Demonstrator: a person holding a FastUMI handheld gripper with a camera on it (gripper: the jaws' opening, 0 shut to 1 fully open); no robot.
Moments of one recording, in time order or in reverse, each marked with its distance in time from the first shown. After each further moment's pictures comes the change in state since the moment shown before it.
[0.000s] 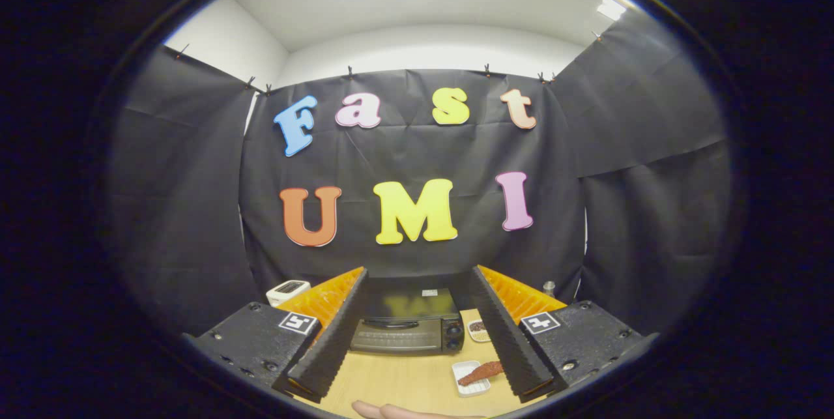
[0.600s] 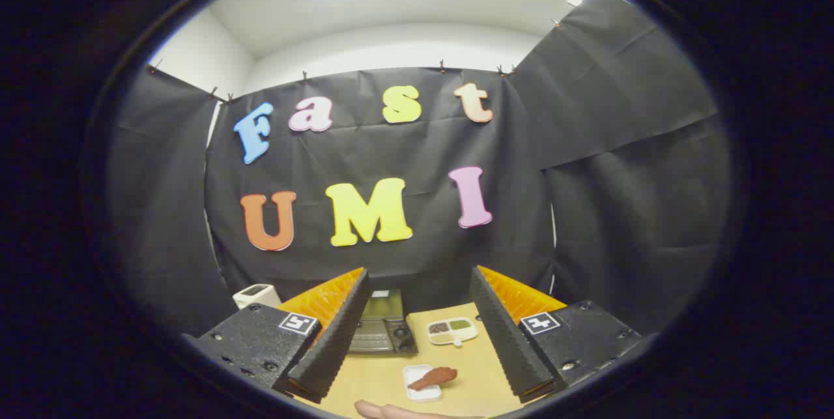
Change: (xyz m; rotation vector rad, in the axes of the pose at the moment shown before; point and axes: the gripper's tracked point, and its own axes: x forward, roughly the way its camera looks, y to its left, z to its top) arm 0.006 -0.097 -0.003 0.047 -0.007 -0.082
